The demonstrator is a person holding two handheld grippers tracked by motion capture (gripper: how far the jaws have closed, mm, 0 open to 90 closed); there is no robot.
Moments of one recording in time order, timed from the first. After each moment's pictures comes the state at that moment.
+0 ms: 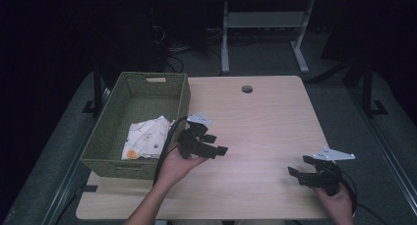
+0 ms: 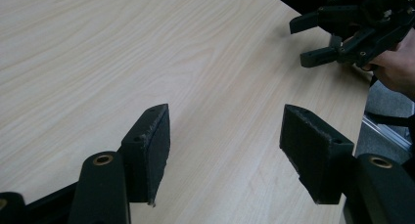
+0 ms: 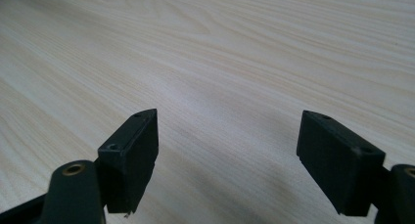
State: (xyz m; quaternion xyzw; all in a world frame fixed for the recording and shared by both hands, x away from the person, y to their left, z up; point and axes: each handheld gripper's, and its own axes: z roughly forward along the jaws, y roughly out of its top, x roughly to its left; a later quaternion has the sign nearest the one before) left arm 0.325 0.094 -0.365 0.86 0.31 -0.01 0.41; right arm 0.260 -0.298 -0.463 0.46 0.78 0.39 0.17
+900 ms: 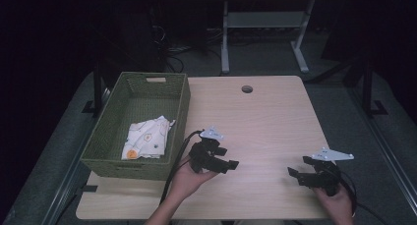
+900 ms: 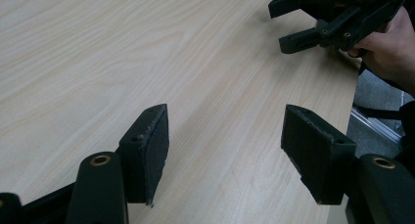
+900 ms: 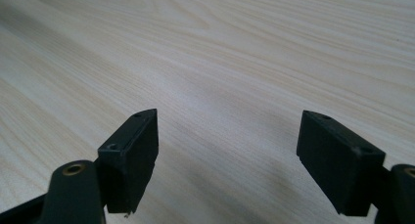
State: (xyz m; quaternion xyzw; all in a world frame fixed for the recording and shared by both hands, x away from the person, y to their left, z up) left arm 0.301 0.068 -0.391 0.86 0.30 -0.02 0.41; right arm 0.260 -0.297 -0.465 0.46 0.78 0.38 0.17
